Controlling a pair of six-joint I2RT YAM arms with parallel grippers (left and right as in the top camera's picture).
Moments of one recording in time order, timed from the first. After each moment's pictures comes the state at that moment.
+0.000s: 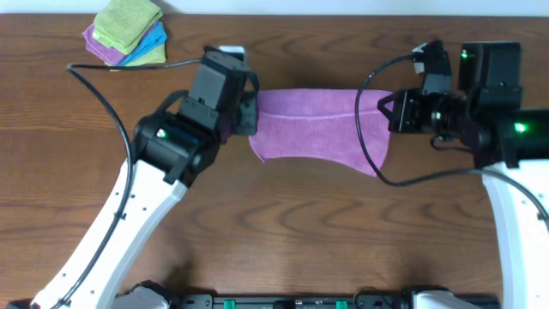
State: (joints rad) left arm -0.51 1.42 1.50 -0.88 -0.14 -0.38; right arm 0.06 1.39 1.55 -1.08 -0.45 0.17
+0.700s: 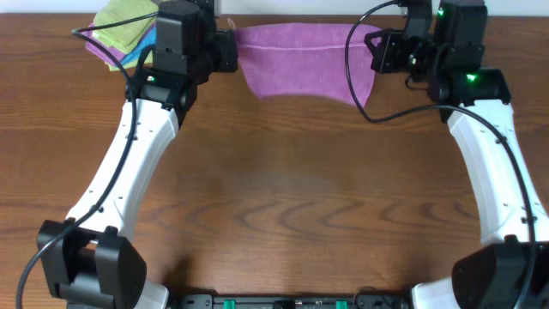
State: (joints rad) left arm -0.23 1.67 1.49 -0.43 0.25 -0.28; right arm 0.06 1.65 1.55 -0.55 -0.48 0.21
